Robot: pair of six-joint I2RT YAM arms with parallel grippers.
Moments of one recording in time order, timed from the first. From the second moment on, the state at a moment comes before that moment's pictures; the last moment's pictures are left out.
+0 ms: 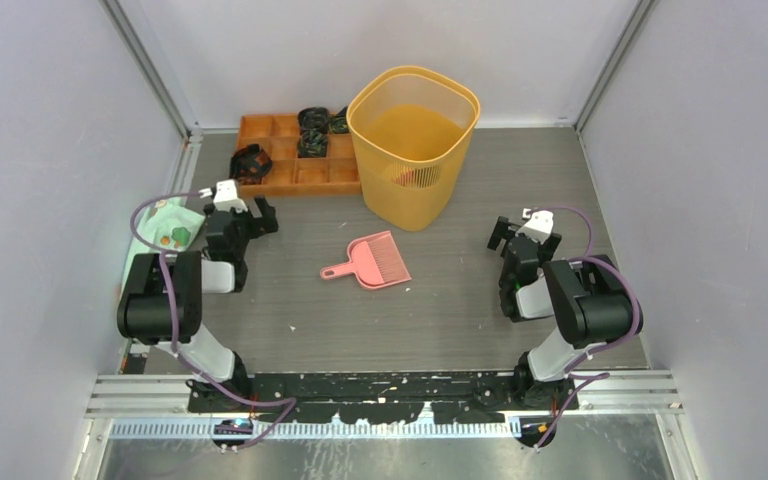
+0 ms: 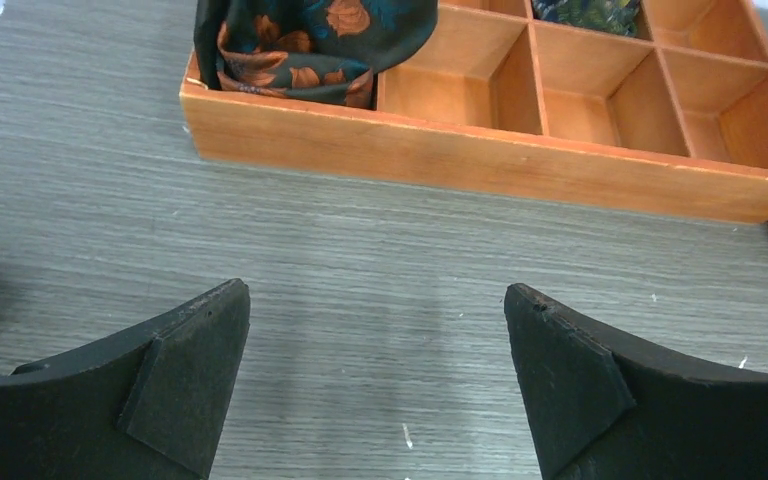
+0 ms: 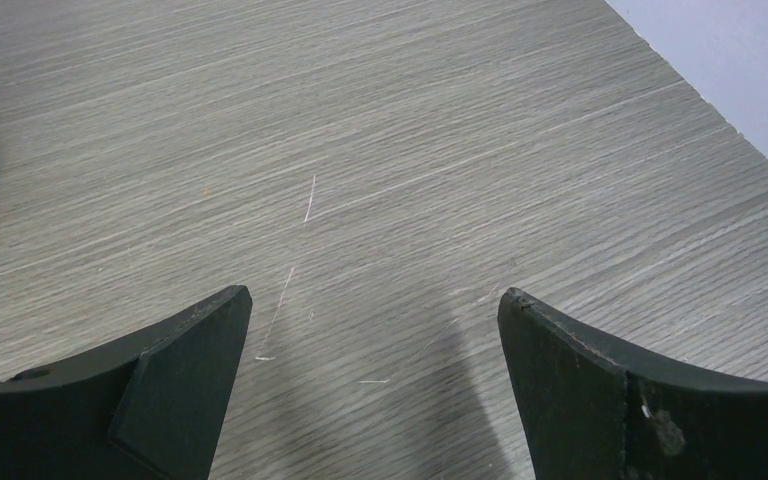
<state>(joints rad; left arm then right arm) 0.03 1.63 0.50 0.91 0.03 -0.16 0.12 1.61 0.25 1.13 0.52 0.11</state>
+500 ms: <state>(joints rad) 0.22 1.40 0.46 0.84 0.26 -0.26 0.12 1.61 0.25 1.13 0.52 0.11</state>
